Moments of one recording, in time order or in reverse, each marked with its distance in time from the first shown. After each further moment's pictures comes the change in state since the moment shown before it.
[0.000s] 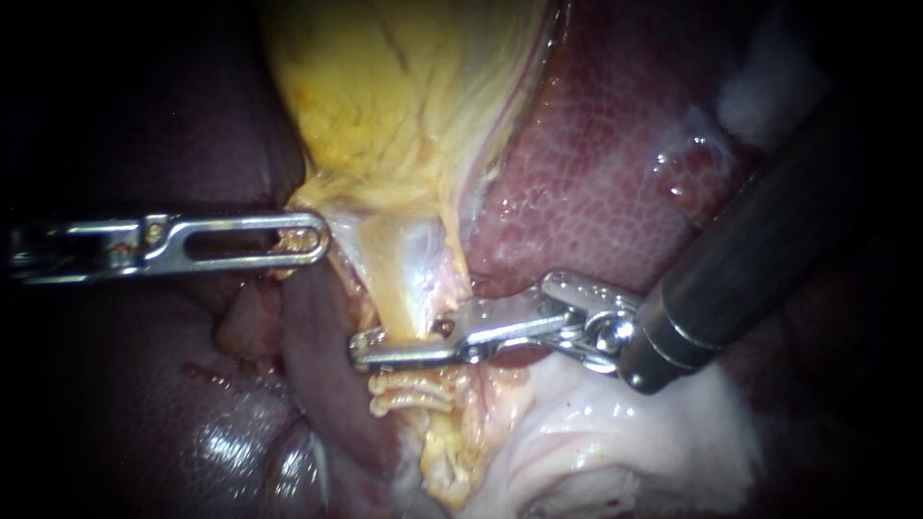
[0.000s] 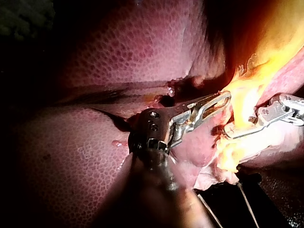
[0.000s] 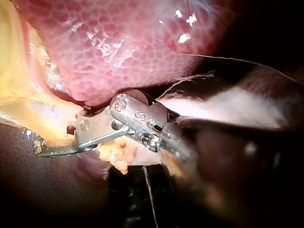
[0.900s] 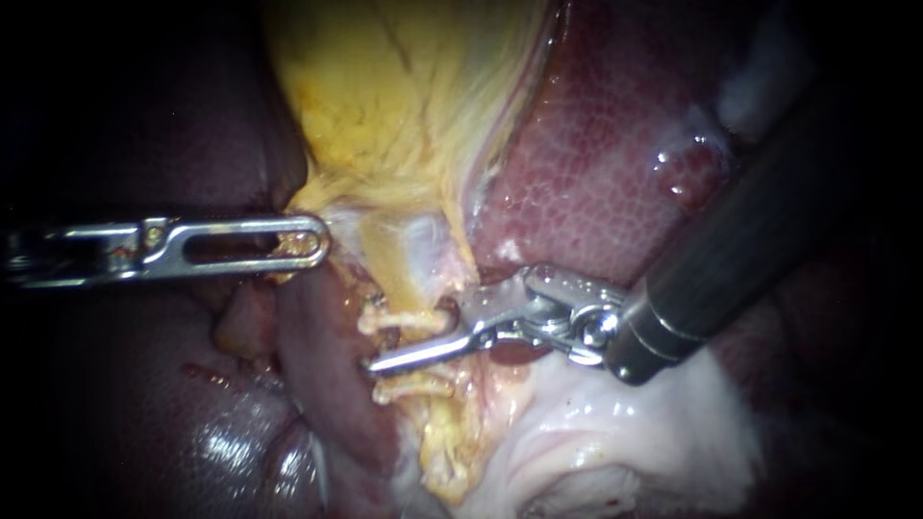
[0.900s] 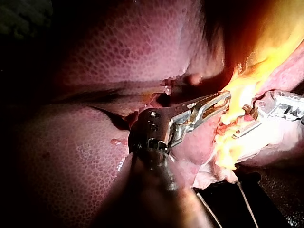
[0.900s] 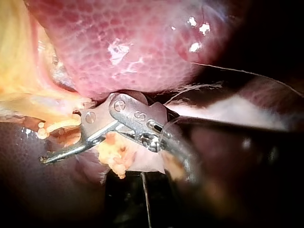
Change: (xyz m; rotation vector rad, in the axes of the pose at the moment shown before) right arm 0.000 0.002 -0.001 -0.100 0.035 -0.085; left arm 0.000 0.000 0.000 -0.002 -0.001 0.000
